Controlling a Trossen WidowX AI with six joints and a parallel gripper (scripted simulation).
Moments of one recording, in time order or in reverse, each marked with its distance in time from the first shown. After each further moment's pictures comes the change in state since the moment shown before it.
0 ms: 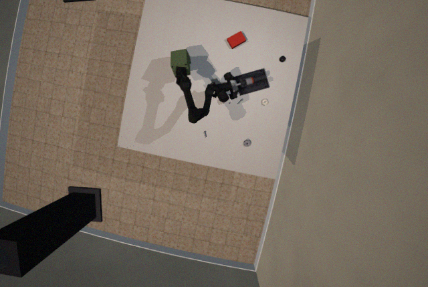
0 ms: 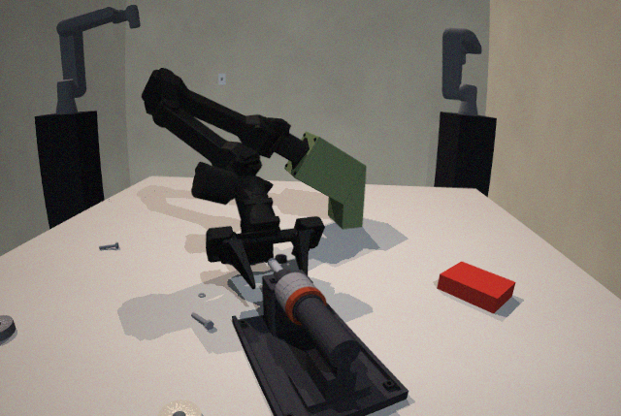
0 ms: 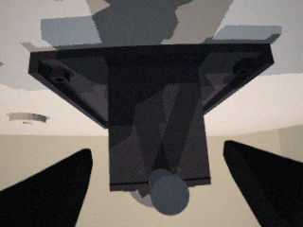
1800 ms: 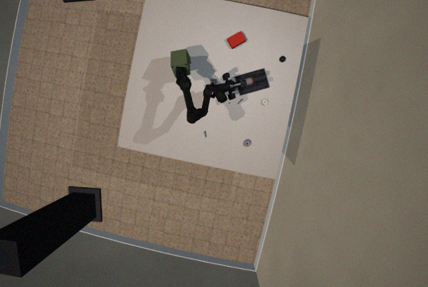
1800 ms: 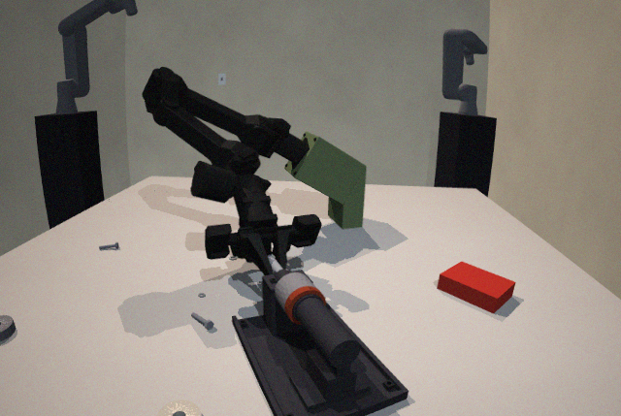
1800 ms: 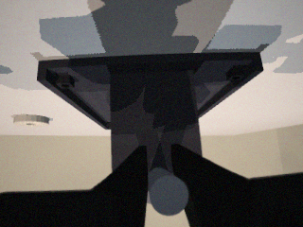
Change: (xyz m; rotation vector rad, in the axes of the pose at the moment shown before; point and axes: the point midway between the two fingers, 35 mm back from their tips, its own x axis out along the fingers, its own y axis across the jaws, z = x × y) arm -0.010 0.000 0.006 0.001 0.002 -0.002
